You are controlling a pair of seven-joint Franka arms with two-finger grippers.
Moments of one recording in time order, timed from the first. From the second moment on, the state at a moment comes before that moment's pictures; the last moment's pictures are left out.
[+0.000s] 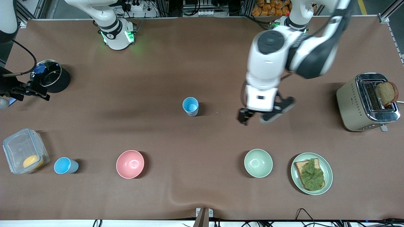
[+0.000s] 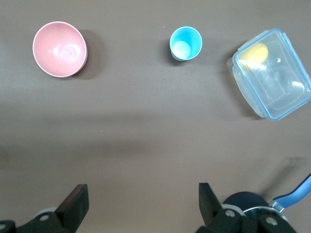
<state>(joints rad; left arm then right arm) -0.15 0.33 -0.43 -1.55 0.34 1.97 -1.20 0.06 0.04 -0.16 -1.67 -0.01 1.71 -0.11</state>
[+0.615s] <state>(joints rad) 0.18 0.18 -0.43 -1.55 0.18 1.82 -0.50 0.04 0.04 -0.11 -1.58 -0.02 1.58 -0.13</state>
